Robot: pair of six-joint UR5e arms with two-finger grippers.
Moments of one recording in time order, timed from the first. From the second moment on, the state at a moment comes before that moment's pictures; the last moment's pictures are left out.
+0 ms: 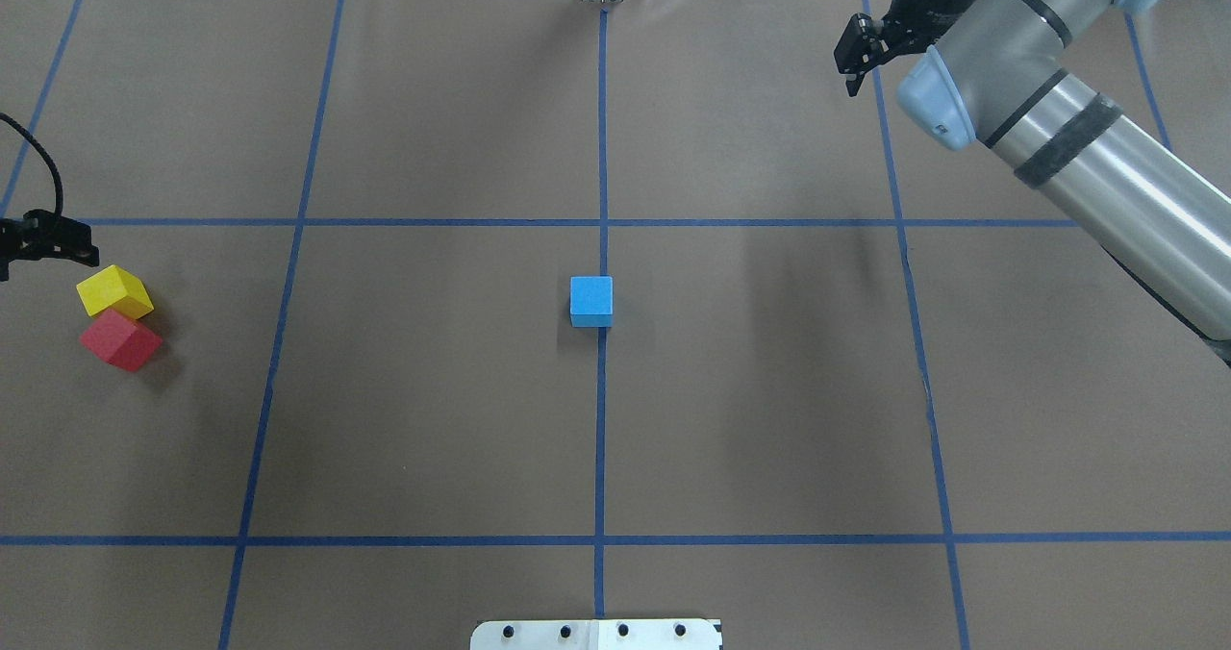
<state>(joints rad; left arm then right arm) -1.02 -1.47 -1.92 -1.94 -2.08 -0.97 1.06 -0.85 1.35 -1.66 2.20 0.55</state>
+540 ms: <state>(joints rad) -0.97 -1.40 -1.92 -2.01 -2.05 -1.25 1.05 -0.88 1.37 -1.66 2.20 0.55</state>
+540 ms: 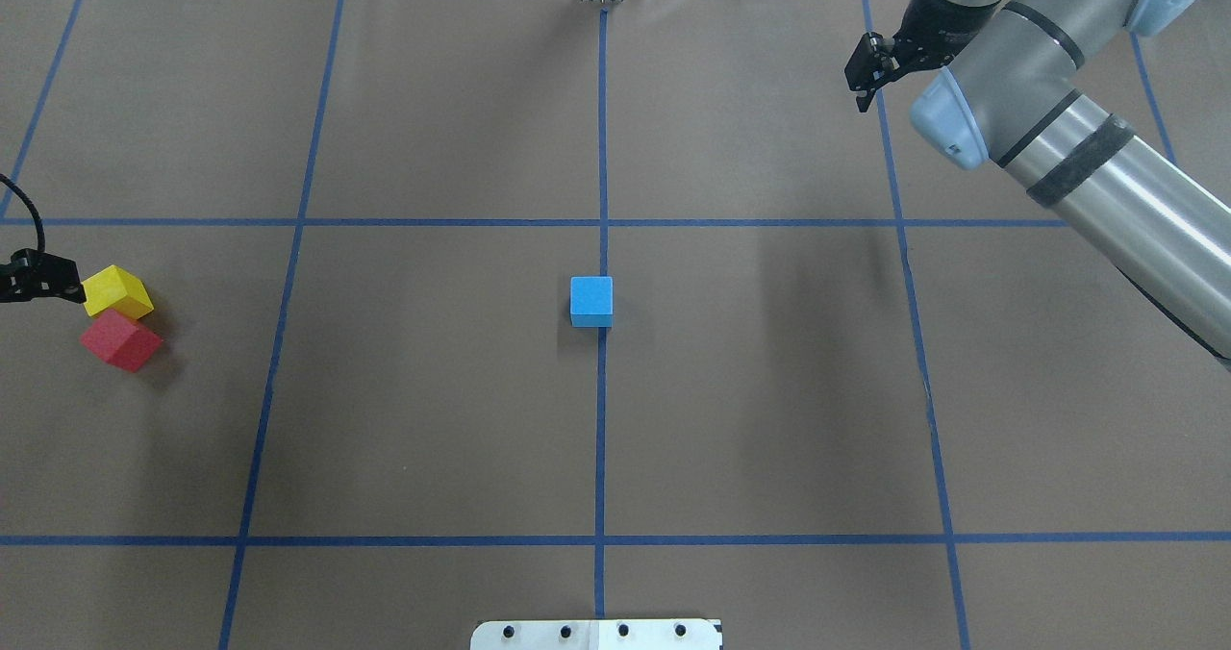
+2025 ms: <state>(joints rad) -0.83 -1.49 -1.72 -2.13 -1.96 -1.48 1.03 -0.88 1.37 -1.65 2.20 0.57</state>
